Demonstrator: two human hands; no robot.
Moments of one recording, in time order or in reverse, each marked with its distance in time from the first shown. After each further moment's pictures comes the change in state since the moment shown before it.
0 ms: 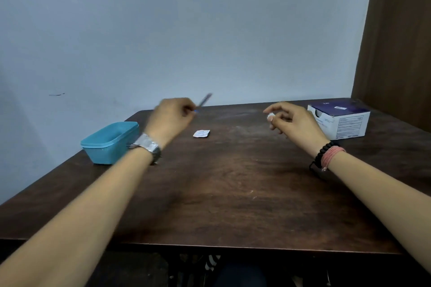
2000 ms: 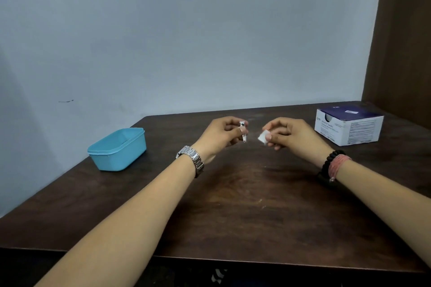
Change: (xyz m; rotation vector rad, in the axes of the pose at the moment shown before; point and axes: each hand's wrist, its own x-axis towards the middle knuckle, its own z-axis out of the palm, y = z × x) left_hand -0.005 0.047 0.069 -0.950 -0.417 -0.194; right_hand 0.000 0.003 0.018 0.231 -0.180 0.128
